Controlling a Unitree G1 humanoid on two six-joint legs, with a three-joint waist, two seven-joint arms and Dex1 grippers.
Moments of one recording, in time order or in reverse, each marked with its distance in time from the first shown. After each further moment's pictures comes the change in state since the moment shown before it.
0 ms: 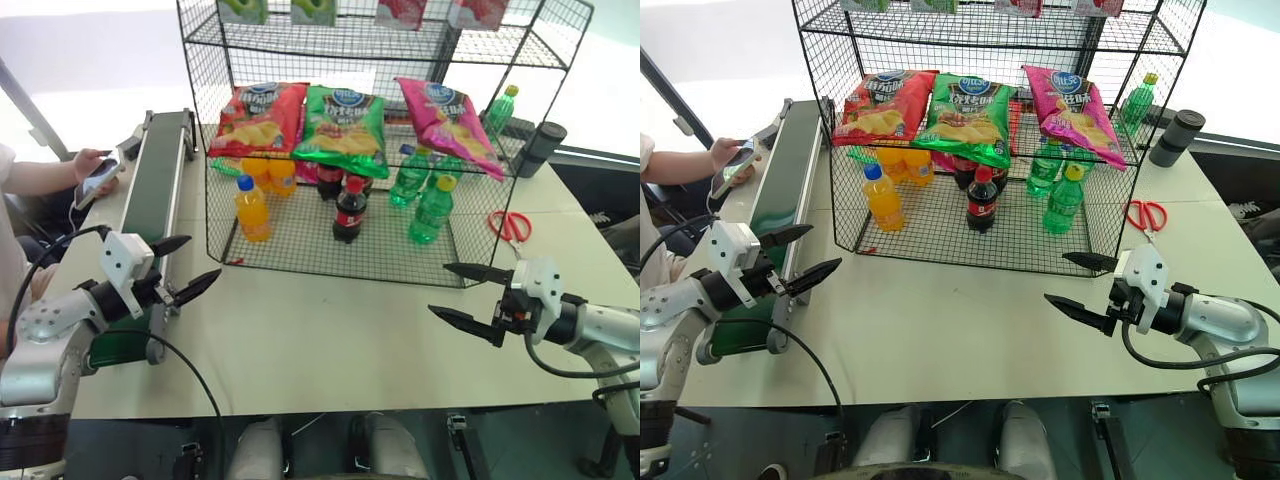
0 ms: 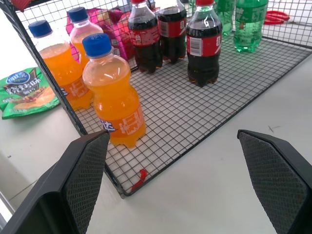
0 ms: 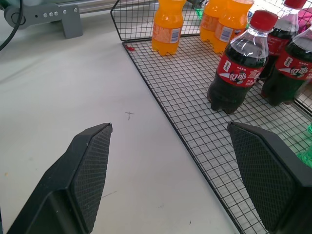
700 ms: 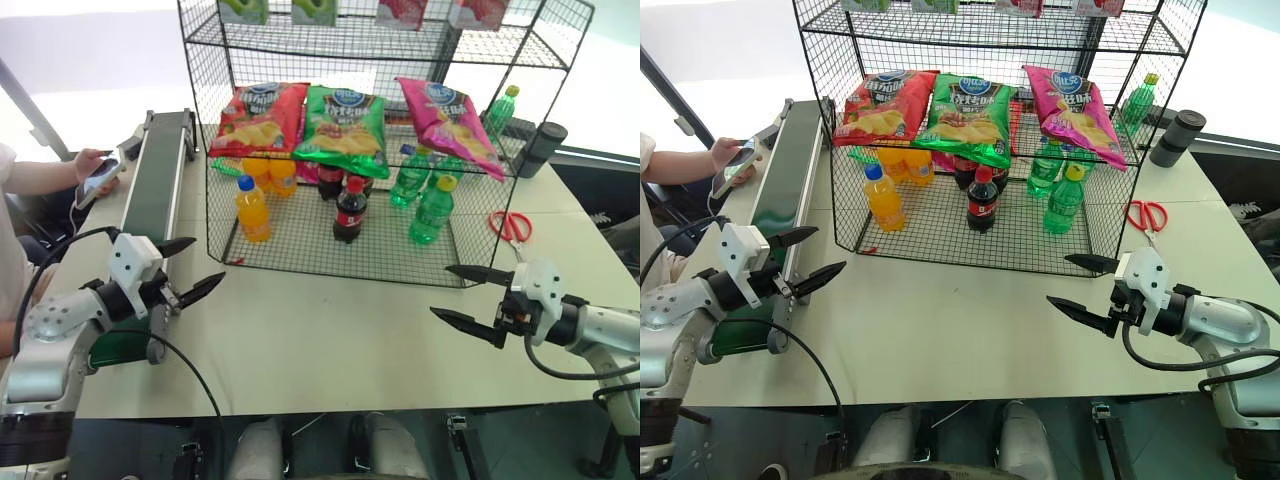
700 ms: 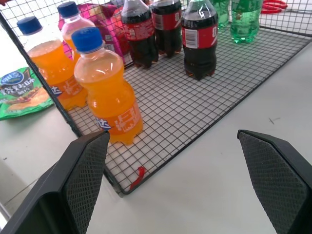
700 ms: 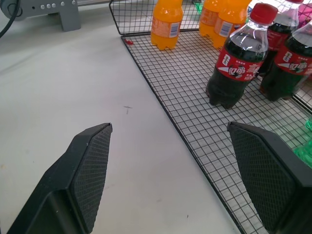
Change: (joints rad) left arm -0.031 -0.002 -0.043 0.046 0.034 -0.029 -0.007; right arm 0.009 -0.002 -0.001 0.028 -0.022 -0.032 0.008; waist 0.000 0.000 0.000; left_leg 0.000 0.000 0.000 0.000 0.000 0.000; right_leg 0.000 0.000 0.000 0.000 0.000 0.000
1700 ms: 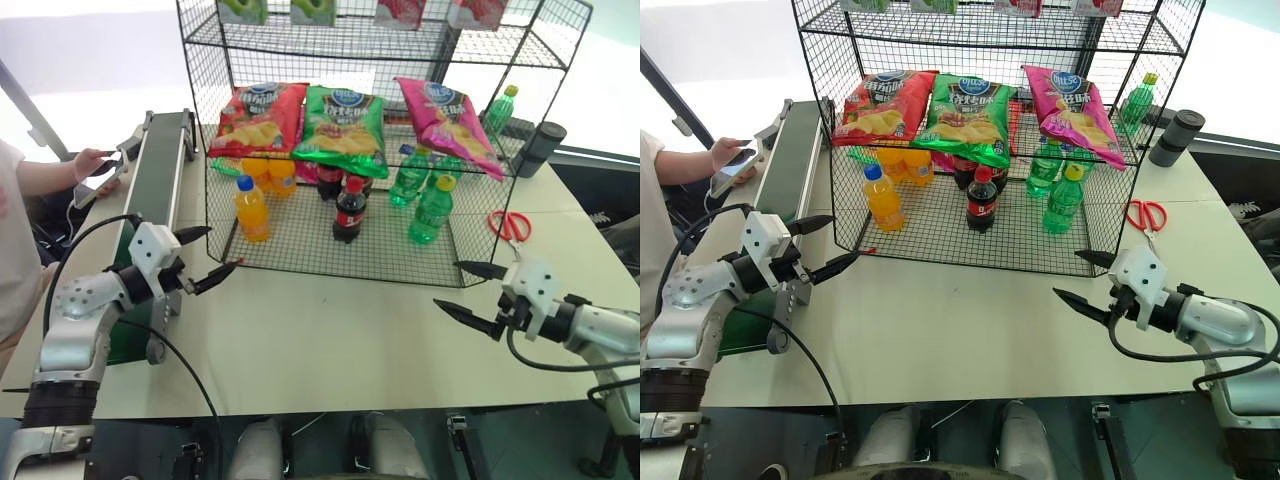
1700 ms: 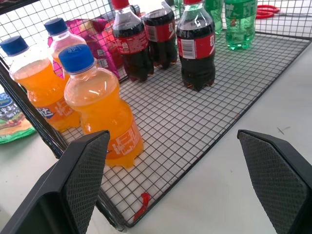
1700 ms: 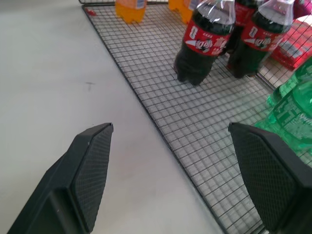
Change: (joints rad) left arm -0.137 -0.045 -0.077 0.159 0.062 -0.126 -0.033; right arm -0.055 0.001 0.034 0.039 -0.128 -0.005 -0.138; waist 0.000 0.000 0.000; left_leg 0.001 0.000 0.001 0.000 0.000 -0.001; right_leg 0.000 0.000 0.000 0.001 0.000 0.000
